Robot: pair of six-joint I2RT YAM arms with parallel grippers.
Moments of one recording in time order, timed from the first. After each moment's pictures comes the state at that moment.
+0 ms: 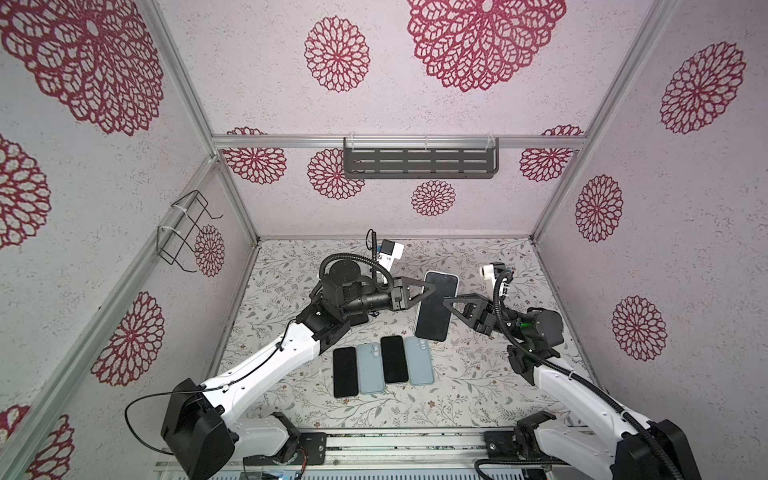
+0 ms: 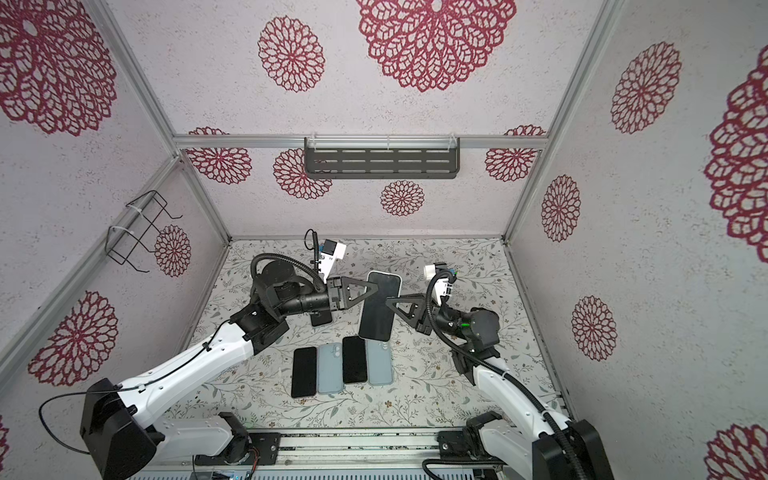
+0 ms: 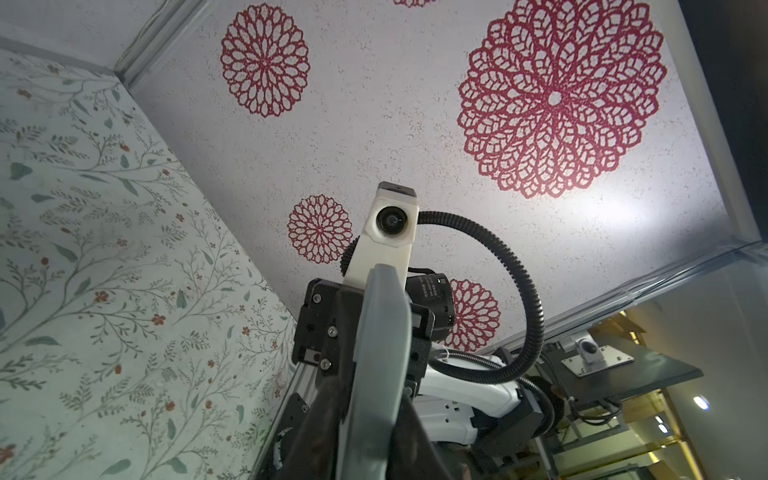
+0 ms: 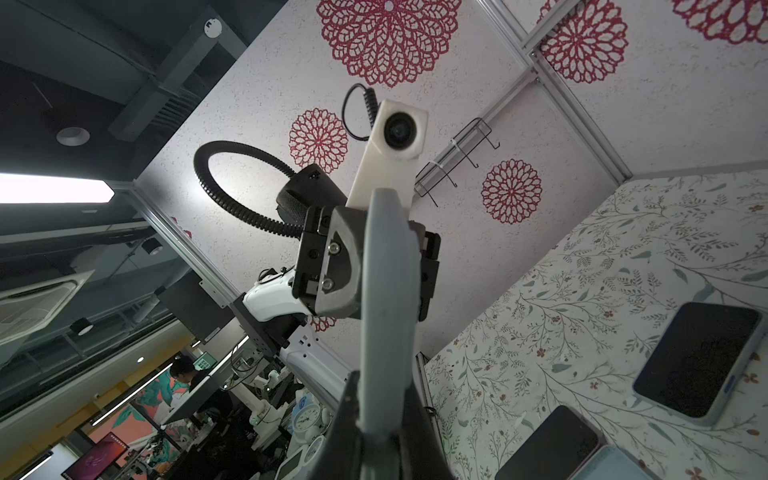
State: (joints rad) left arm -0.71 1.30 1.07 0.25 0.67 -0.95; right arm 0.38 1.03 0.52 1.03 -0.95 1.21
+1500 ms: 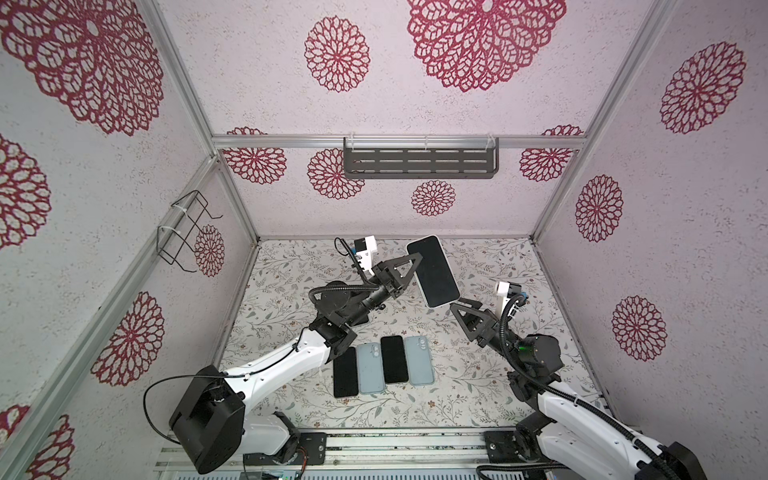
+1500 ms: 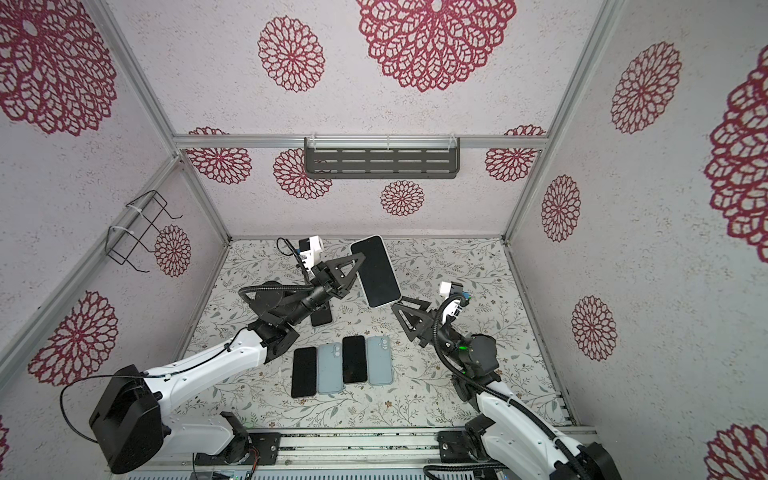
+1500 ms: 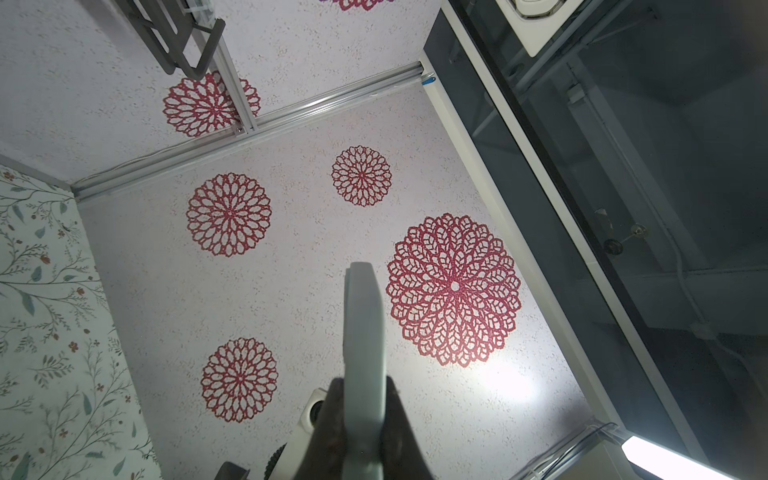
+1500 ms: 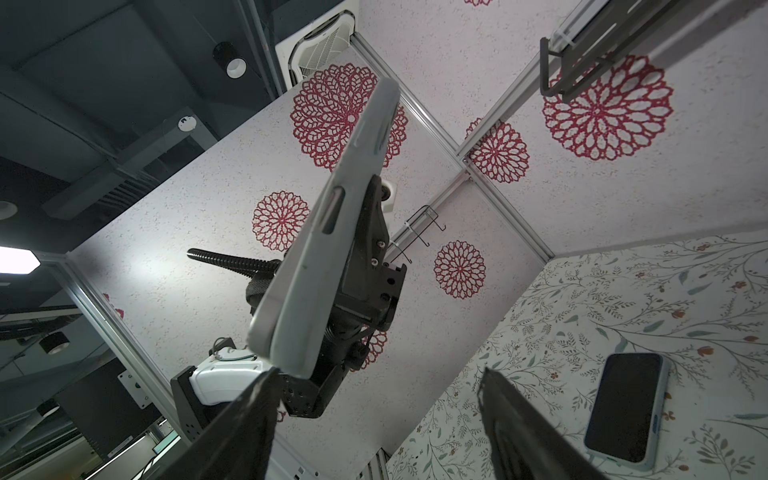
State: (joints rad) left arm -0.73 1.36 0.90 0.86 0.23 -1.39; right arm 0.52 0.86 0.32 1.03 -0.49 1.07
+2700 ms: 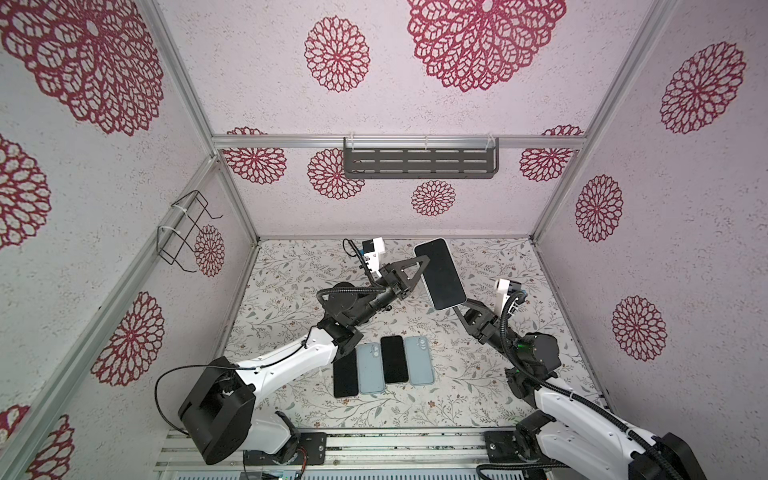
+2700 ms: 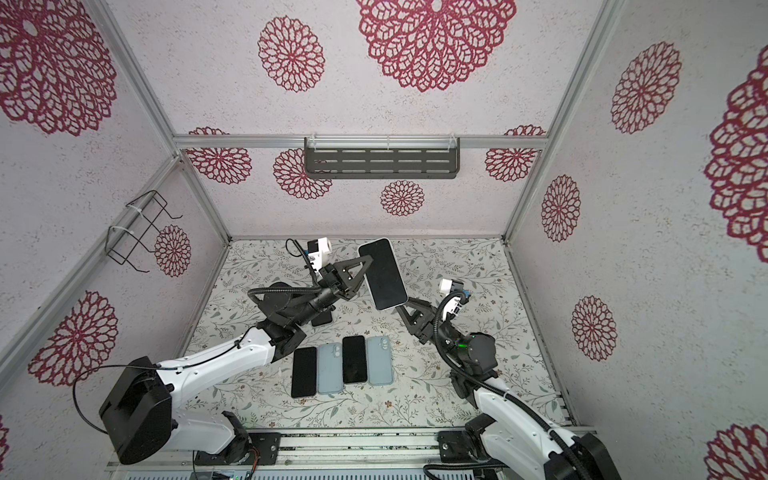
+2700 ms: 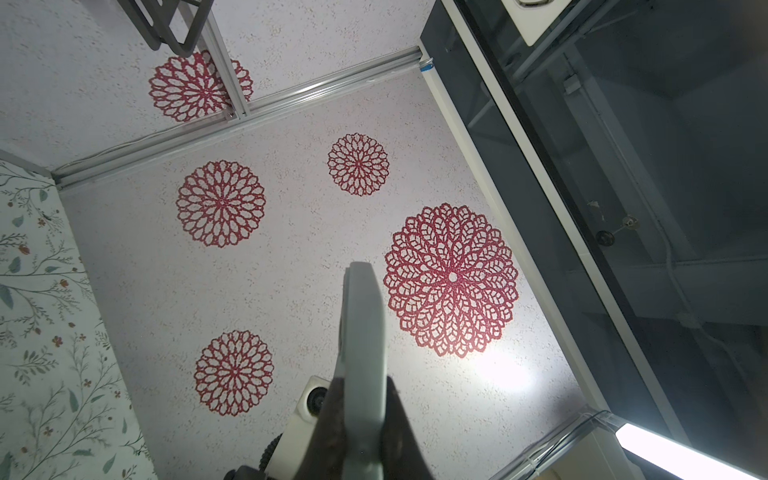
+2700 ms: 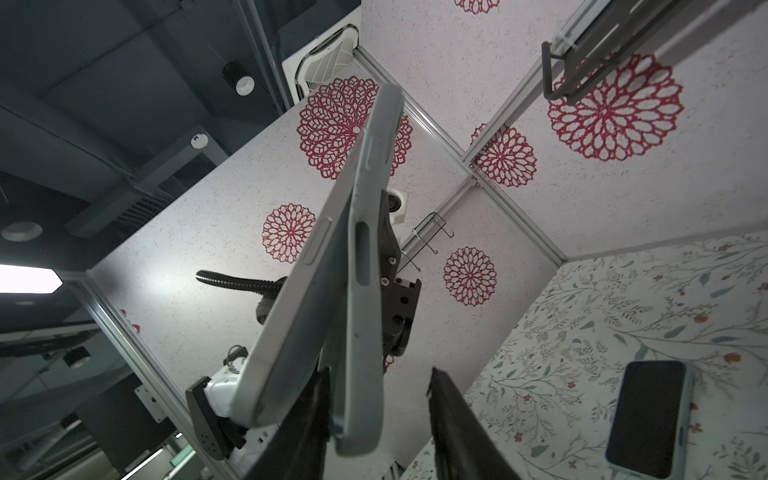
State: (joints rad) left arm -0.76 1.41 0.91 0.92 0.25 -1.39; right arm 0.50 0.91 0.33 1.10 -0.48 1.13
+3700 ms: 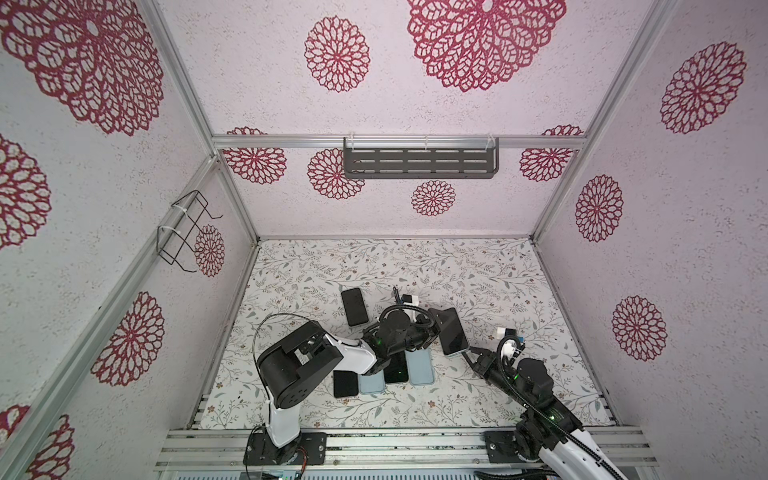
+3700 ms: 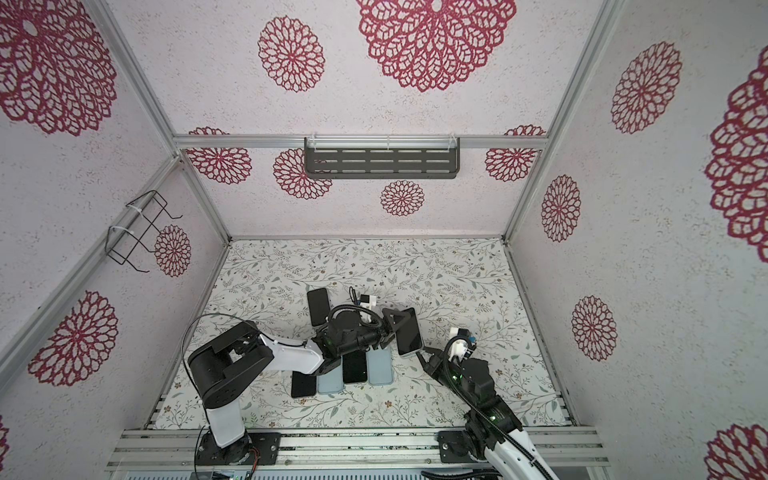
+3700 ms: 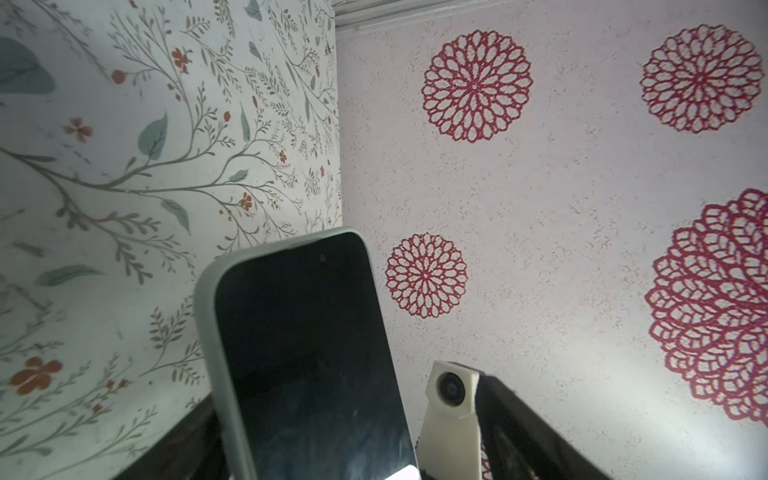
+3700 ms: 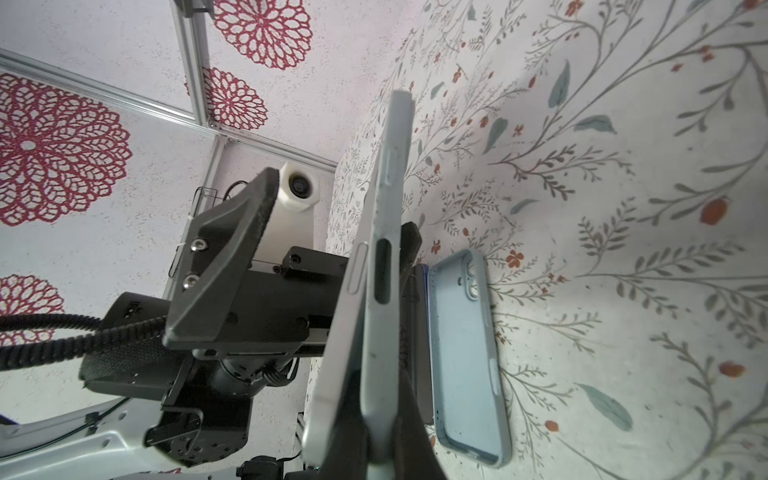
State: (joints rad) left arm -0.91 1.87 0.83 0.84 0.19 -1.39; right arm 0.49 0.30 0.08 -0.04 -0.24 1.15
